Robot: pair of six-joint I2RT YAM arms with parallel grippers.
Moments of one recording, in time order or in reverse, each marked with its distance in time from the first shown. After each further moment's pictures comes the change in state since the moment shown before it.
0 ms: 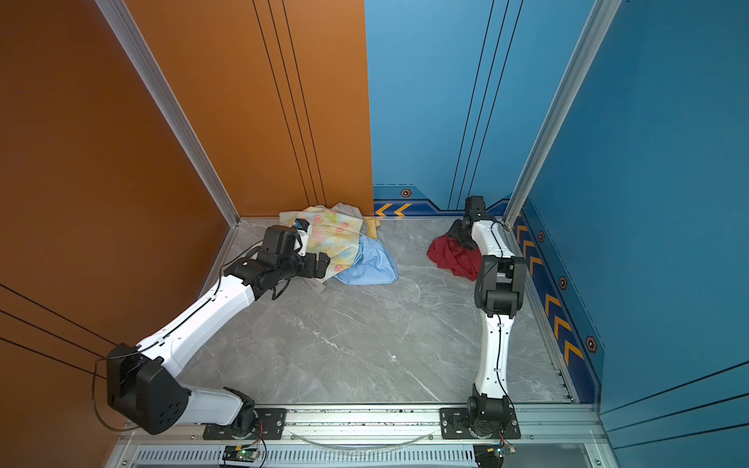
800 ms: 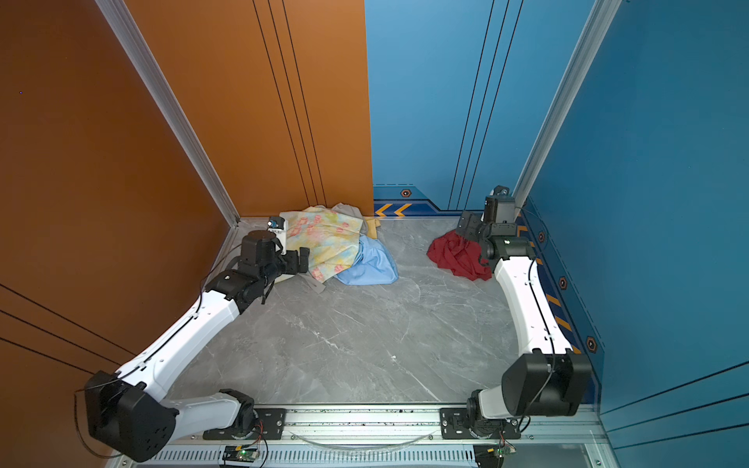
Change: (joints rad) left arm 0.046 -0.139 -0.137 0.165 -0.160 0.035; right arm 0.064 -0.961 -0.678 0.172 0.193 -0.245
